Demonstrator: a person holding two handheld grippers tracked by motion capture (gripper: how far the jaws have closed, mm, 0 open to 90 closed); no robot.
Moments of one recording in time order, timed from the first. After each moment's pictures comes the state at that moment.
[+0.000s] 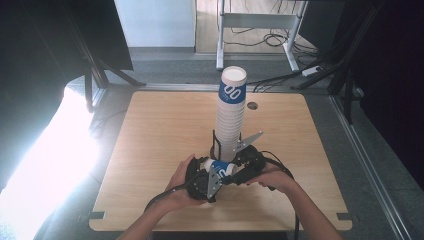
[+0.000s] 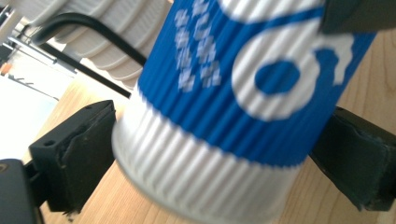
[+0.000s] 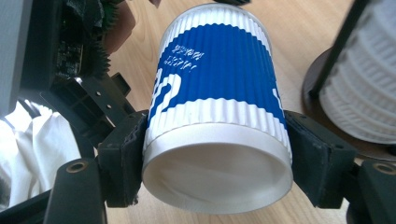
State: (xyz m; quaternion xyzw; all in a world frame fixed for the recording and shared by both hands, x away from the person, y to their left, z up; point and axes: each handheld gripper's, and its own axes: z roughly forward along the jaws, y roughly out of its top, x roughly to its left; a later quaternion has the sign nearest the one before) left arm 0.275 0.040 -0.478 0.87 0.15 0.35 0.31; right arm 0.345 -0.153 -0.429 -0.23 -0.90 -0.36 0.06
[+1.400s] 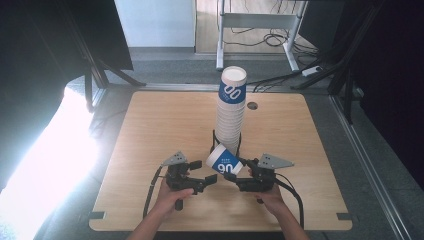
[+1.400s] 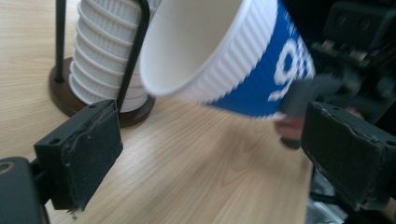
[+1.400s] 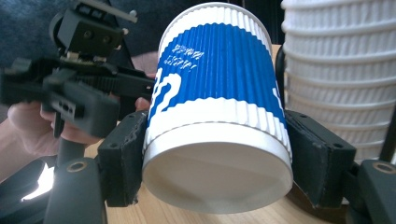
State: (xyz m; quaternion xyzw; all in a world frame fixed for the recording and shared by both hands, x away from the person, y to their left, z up) left arm 0.292 0.099 -0.469 0.72 0.38 -0.03 0.58; right arm 0.304 -0.185 -0.473 -0.26 -0.73 -0.63 -0.06
